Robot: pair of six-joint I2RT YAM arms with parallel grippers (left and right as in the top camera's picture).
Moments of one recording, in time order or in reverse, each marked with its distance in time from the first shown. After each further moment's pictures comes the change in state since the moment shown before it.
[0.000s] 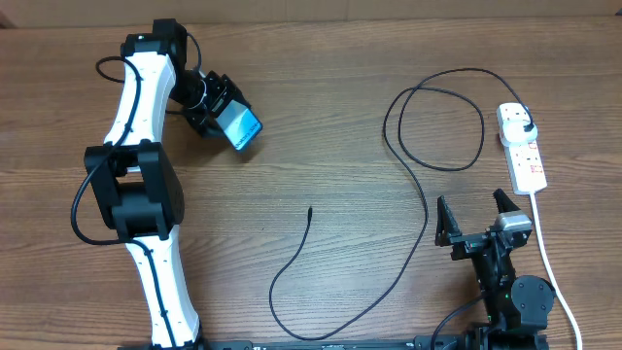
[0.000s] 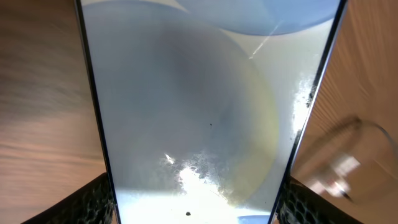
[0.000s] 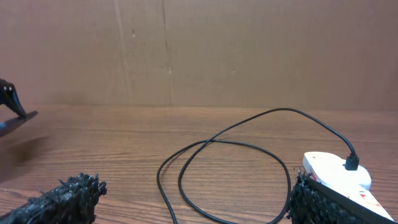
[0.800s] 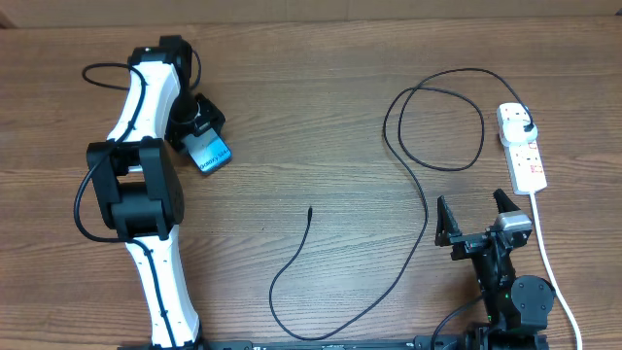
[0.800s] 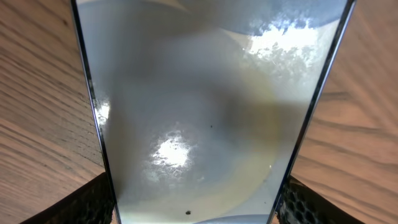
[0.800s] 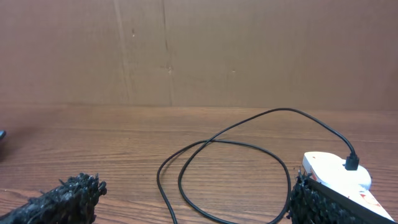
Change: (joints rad) left arm 0.000 0.000 -0.102 0.041 -0.528 -0.004; right arm 0.000 0.000 0.000 0.000 0.000 0.000
